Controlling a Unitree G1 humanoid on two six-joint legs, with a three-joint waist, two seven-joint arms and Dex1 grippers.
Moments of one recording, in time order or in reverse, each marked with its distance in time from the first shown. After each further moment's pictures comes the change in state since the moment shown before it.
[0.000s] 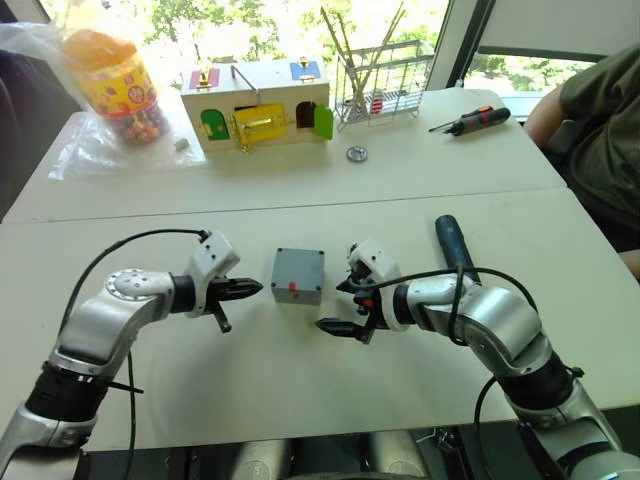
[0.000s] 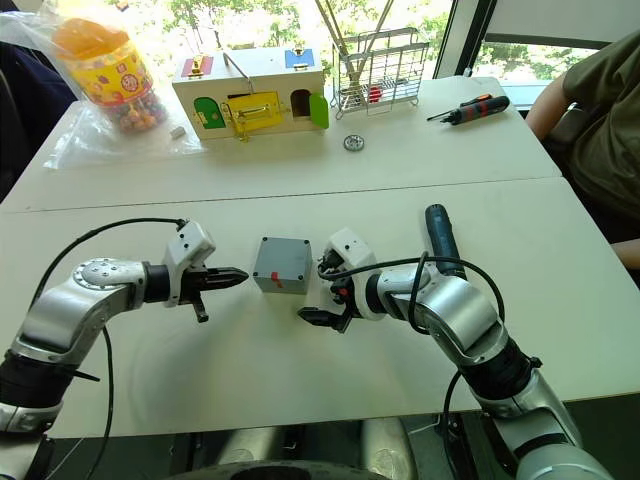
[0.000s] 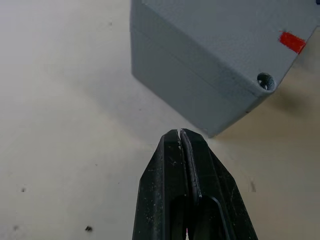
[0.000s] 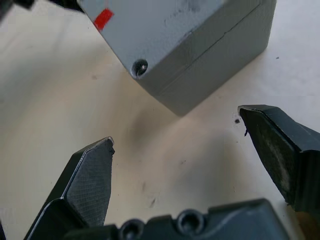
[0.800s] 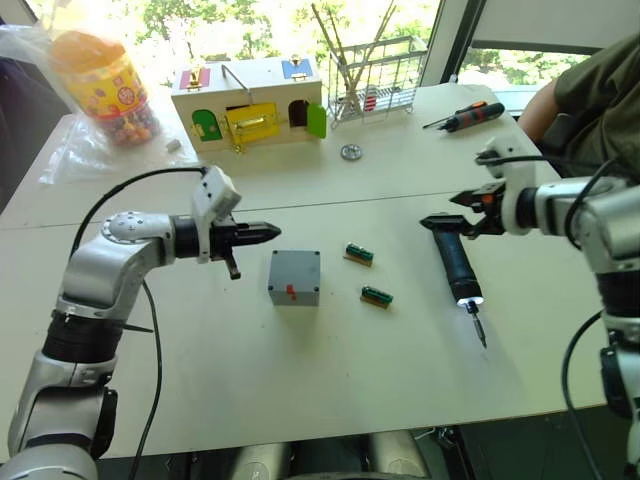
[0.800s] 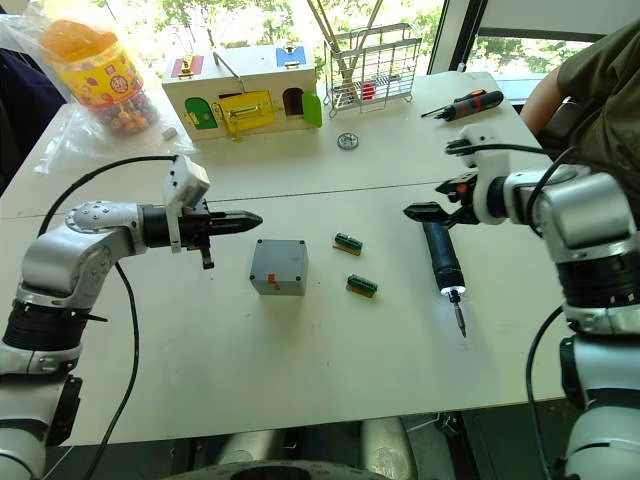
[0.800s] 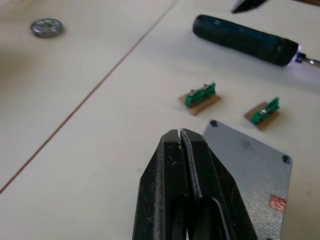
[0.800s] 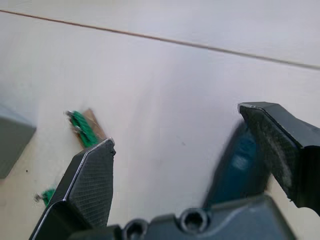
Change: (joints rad) left arm -0.290 -0.036 0.112 0.168 -0.075 -0.012 -0.070; right arm -0.221 -0.318 -0.254 0.389 -0.062 -0.198 0.236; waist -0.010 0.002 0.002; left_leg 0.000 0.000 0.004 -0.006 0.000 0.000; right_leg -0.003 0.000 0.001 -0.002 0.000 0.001
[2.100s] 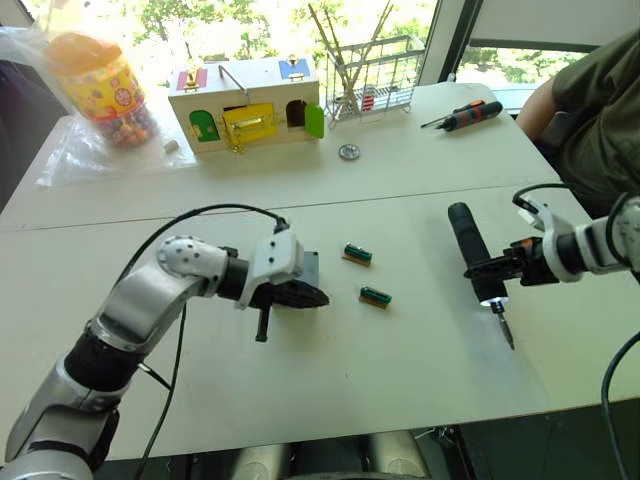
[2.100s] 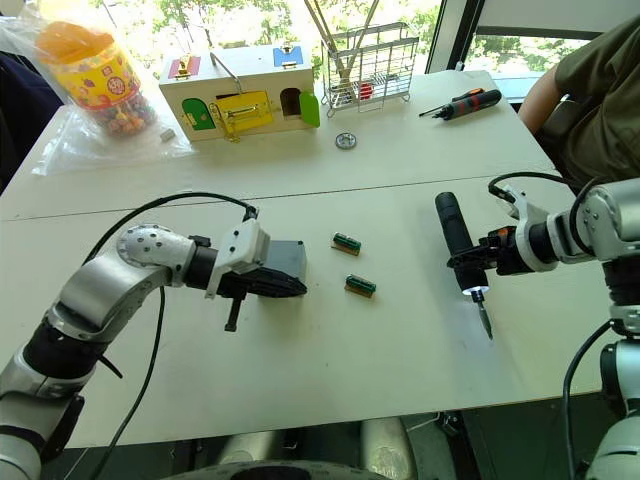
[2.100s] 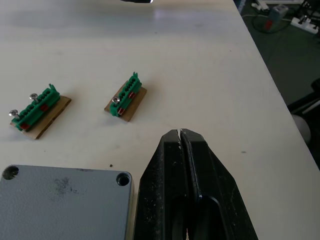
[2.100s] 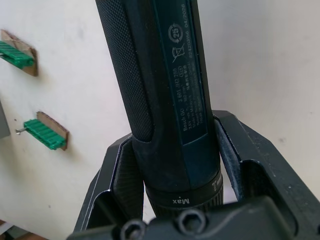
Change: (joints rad) left arm 0.075 0.016 -0.304 -0.328 0.041 -0.054 -0.168; right arm -0.123 -0.259 0.138 0.379 0.218 0.522 0.037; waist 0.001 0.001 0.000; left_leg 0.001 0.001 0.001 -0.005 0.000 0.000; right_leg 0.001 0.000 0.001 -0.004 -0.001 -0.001
